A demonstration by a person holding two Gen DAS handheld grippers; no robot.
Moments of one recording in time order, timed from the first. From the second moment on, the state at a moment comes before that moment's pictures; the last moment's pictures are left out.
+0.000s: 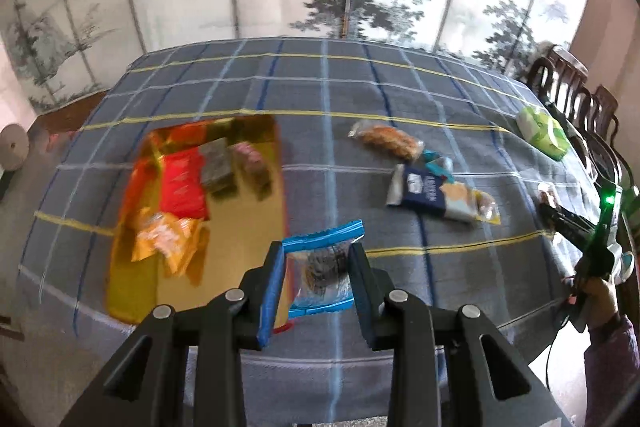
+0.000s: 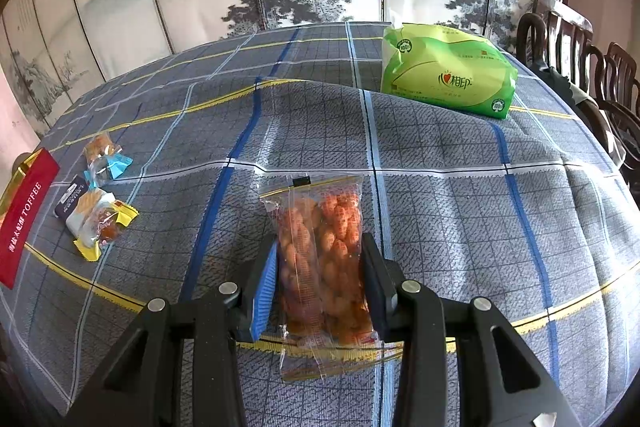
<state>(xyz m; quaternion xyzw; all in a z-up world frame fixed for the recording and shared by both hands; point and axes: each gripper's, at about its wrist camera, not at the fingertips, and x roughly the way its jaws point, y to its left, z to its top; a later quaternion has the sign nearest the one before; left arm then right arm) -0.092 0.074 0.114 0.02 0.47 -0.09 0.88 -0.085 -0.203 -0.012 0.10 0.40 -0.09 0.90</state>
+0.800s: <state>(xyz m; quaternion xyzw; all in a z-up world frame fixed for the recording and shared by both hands) -0.037 0.139 0.075 -0.01 0.49 -0.03 0.87 -0.084 -0.199 -0.012 0.10 0.41 -0.09 0.90</state>
